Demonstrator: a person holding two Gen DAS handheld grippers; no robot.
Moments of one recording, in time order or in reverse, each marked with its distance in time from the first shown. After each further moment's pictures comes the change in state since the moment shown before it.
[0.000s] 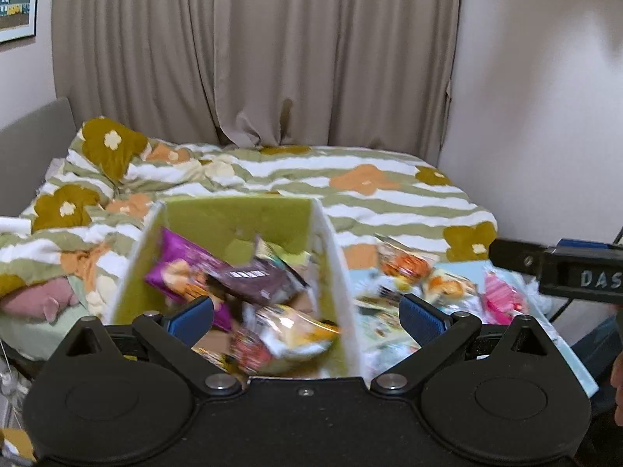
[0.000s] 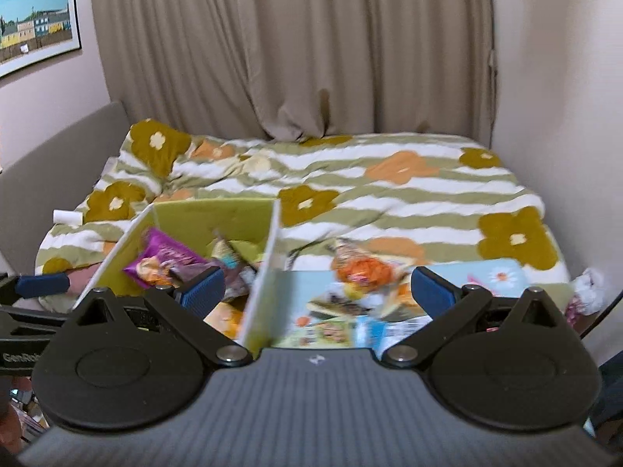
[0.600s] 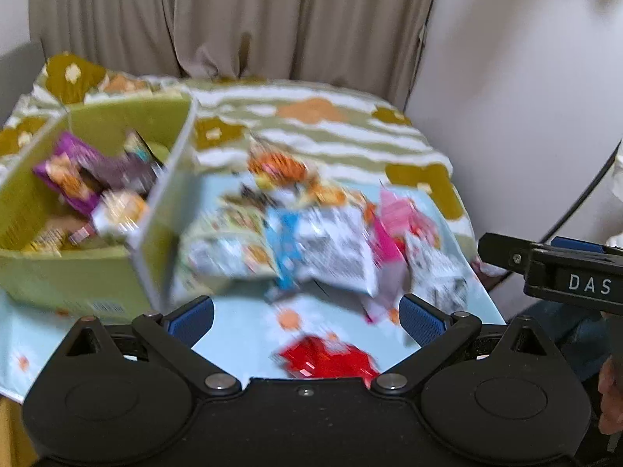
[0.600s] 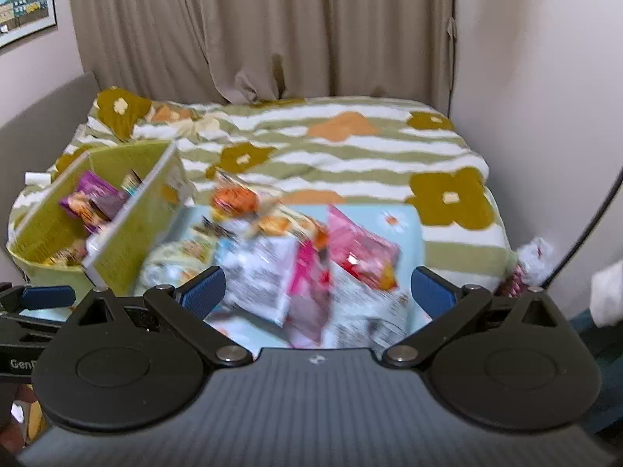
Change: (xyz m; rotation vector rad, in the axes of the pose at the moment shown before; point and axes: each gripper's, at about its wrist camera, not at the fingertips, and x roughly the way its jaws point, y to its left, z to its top) left arm 0.024 -0.169 -0.071 -0.066 0.183 -0.057; right arm -0.037 -0.169 -0.059 -0.020 0.112 -0.054
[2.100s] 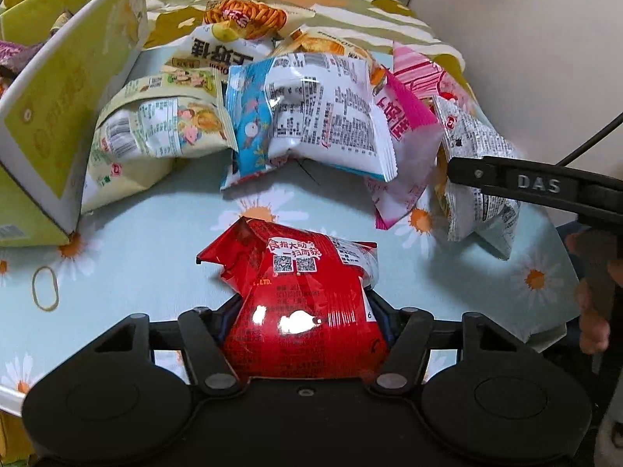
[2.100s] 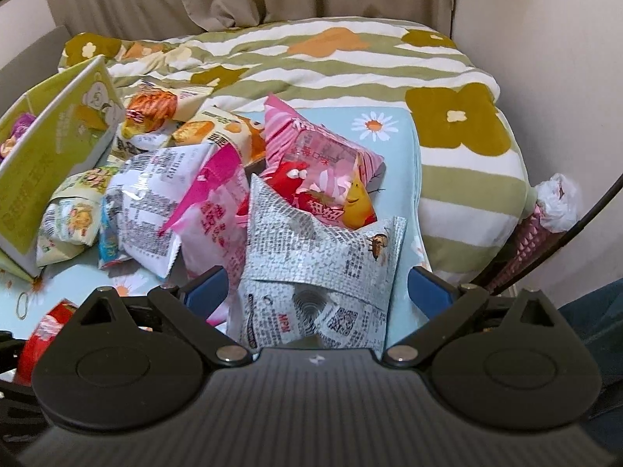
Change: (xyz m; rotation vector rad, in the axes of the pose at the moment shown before) left arm 0.113 -0.007 -0.035 0.027 0.307 -0.015; right arm 0.143 -0.052 -0.042 0.028 0.206 0.005
